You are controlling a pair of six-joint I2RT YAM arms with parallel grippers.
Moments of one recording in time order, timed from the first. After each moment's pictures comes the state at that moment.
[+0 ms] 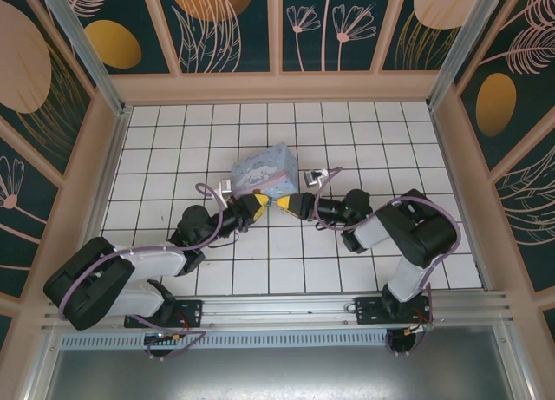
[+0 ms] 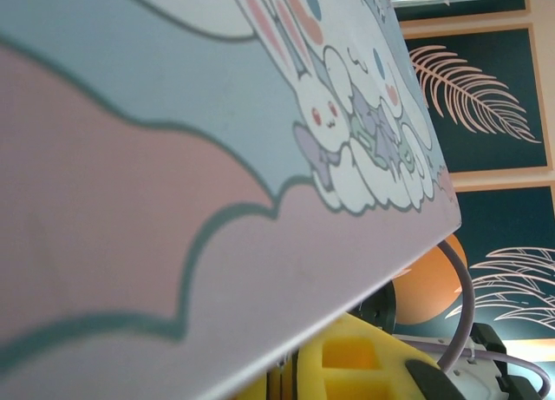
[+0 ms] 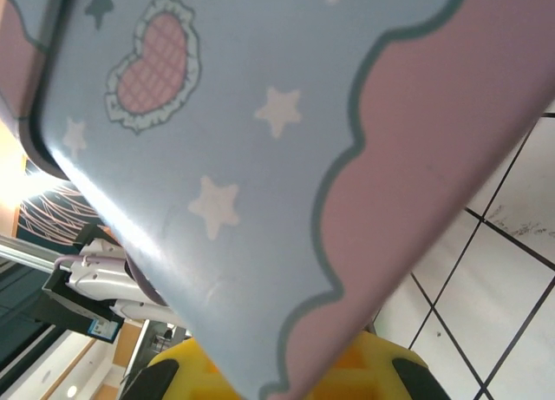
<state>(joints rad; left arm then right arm) -0.71 1.31 0.26 1.08 0.34 -1.52 0.57 1.73 0.39 1.54 -0.88 1.35</state>
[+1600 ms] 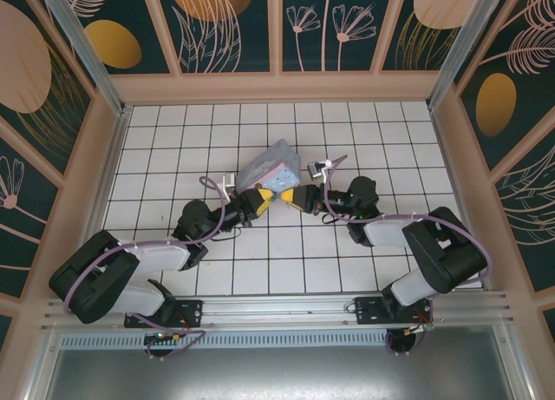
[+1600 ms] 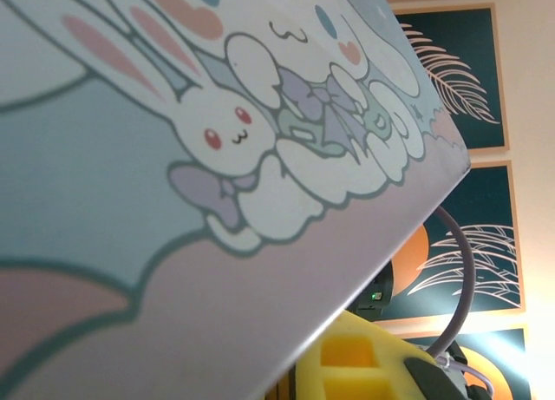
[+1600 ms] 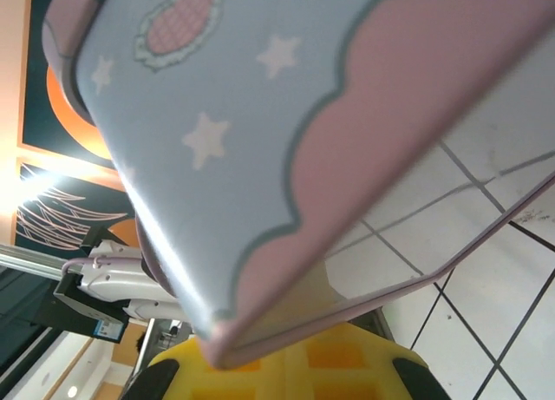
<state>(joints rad) -0.69 1.36 0.32 1.15 0.42 -1.57 0.54 1.52 0.44 1.21 -0.93 1.36</state>
